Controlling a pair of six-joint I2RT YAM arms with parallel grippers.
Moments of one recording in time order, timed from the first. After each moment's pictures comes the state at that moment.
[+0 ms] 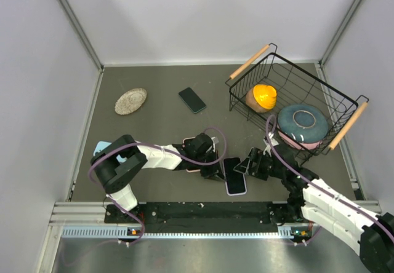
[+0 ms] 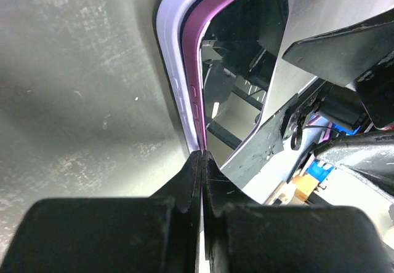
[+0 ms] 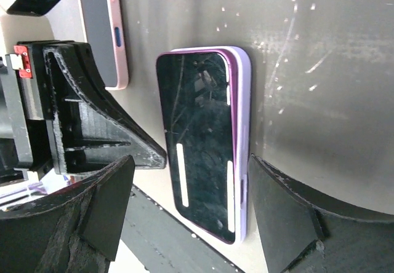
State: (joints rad) left arm -0.94 1.69 0.74 0.10 0.46 -1.08; right arm 0.57 0.73 0.19 -0.09 -0.28 0.88
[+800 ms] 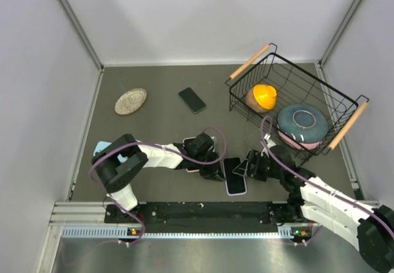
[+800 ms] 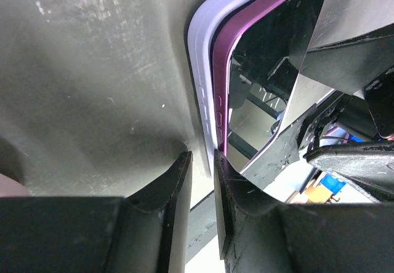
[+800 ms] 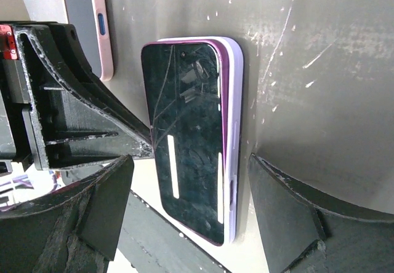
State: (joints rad) left arm -0.94 1.70 0.75 0.04 0.40 -1.04; right arm 0.58 0.77 0.17 -0.08 -0.27 0.83
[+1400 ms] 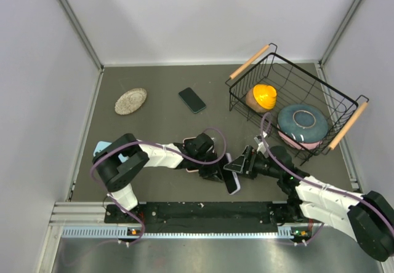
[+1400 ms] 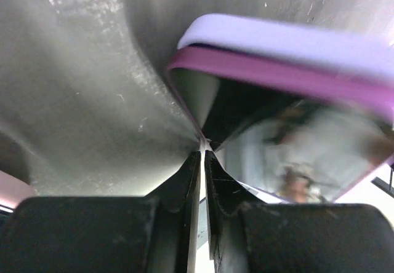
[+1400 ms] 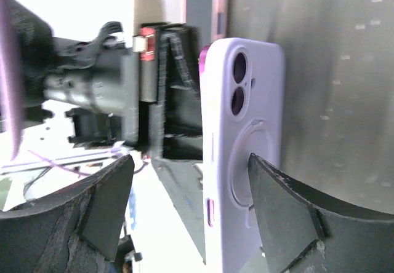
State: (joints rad) left arm -0.93 1.71 0.76 0.01 0.42 -1.04; right arm 0.62 0.91 0.10 0.38 -0.44 1.07
